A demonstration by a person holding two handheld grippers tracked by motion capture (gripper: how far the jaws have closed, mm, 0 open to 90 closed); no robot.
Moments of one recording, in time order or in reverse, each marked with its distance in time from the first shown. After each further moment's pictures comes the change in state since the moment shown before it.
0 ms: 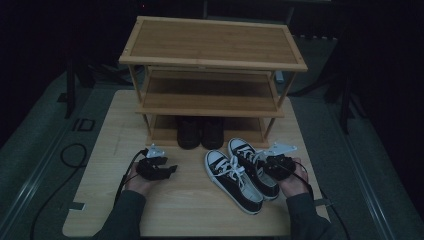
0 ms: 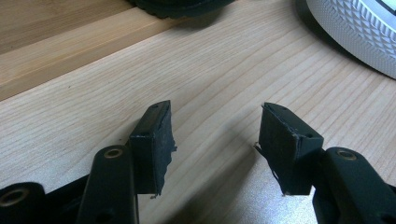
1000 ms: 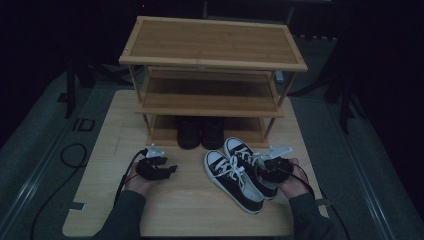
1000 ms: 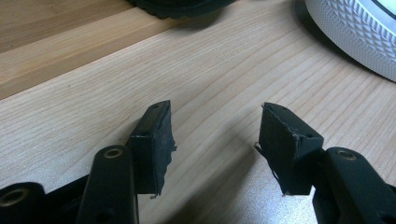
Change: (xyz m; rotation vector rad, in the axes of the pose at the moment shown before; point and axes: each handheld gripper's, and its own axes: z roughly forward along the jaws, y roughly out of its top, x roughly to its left) left arm 0.001 -0.001 0.000 -0.003 -0.004 -0.004; right arm 0.001 -0.006 0.009 0.072 0.078 -0.067
